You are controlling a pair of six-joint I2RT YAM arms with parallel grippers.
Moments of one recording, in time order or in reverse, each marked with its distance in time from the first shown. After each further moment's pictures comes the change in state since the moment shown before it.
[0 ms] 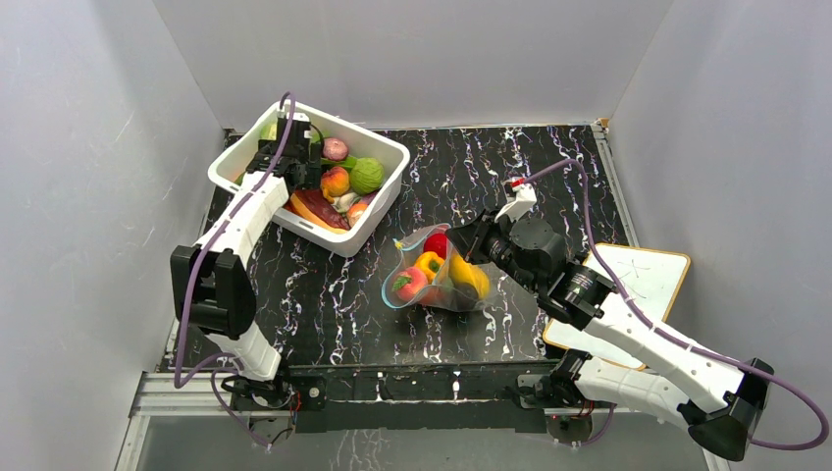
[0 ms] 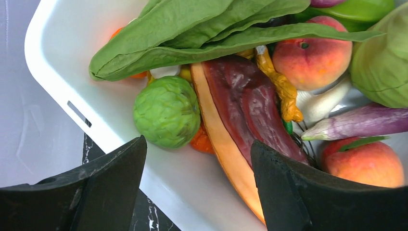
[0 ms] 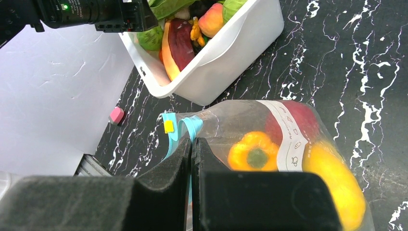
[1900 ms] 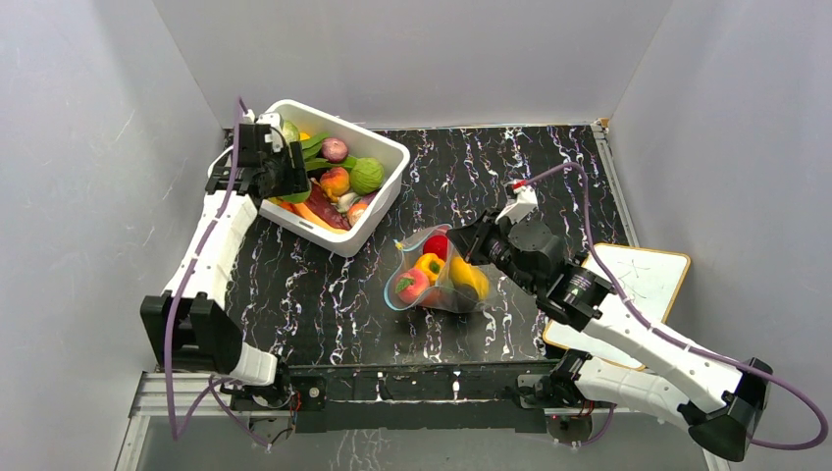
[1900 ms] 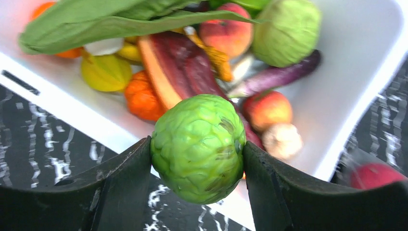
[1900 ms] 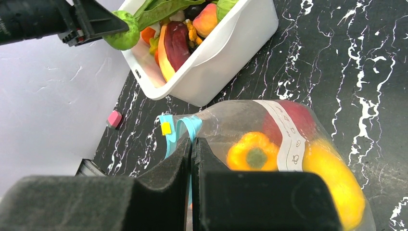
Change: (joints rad) left arm 0.114 -0.190 -0.050 -0.085 0.381 -0.109; right arm 0.000 -0.007 -0.026 0.013 0.022 0.022
